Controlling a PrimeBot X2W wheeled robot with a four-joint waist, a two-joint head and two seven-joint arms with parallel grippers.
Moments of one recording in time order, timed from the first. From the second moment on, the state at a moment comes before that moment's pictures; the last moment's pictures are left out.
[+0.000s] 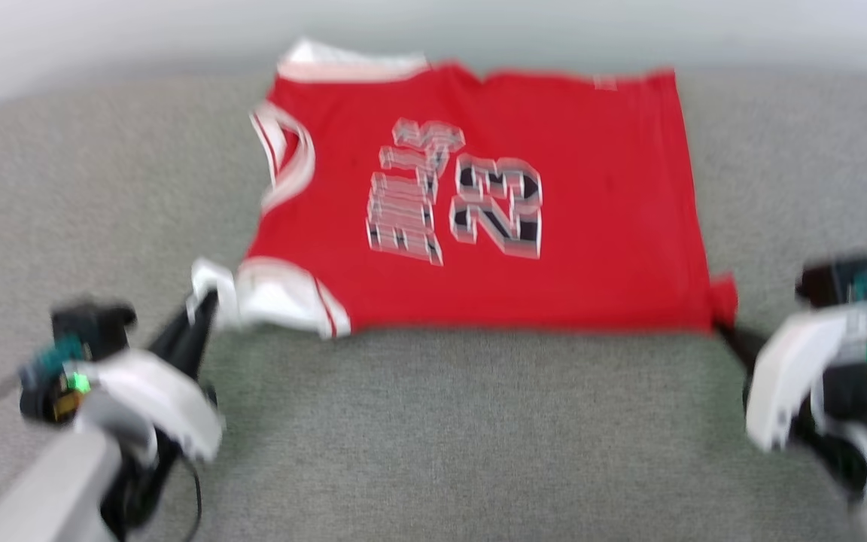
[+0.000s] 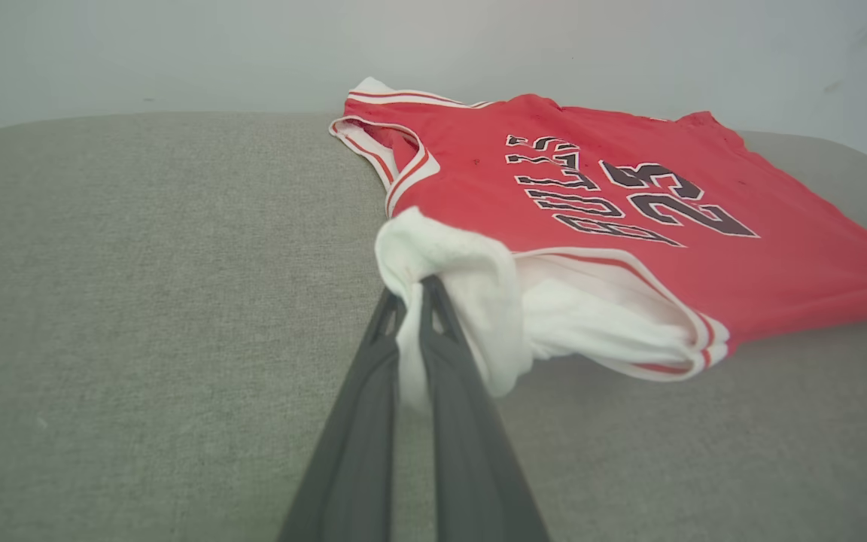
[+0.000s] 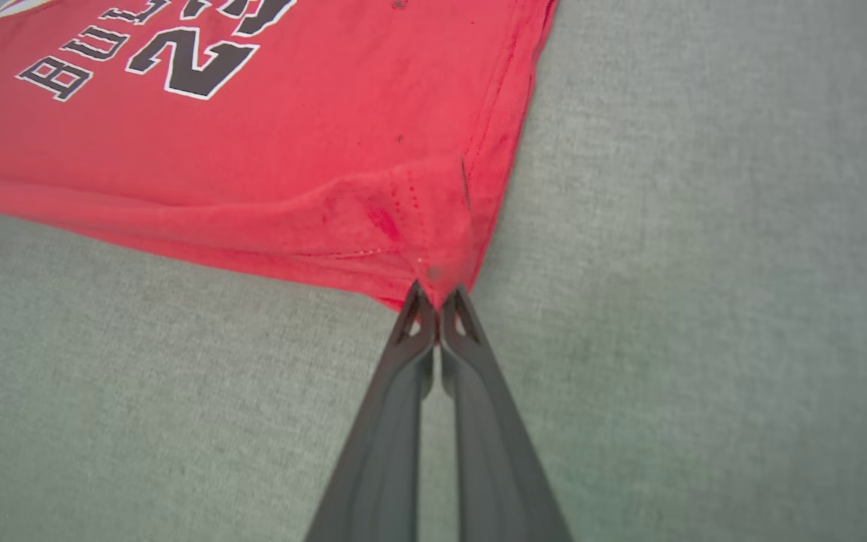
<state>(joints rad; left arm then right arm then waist) -0.42 0.60 -0.55 0.34 -0.86 0.00 -0.17 -0.36 -0.34 0.16 0.28 0.51 0.13 0.49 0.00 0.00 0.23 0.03</state>
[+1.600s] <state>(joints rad) -0.36 0.57 -0.62 0.27 -0.97 0.03 0.05 -0.24 -0.16 -0.04 0.31 0.32 0.13 0.52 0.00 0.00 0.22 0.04</state>
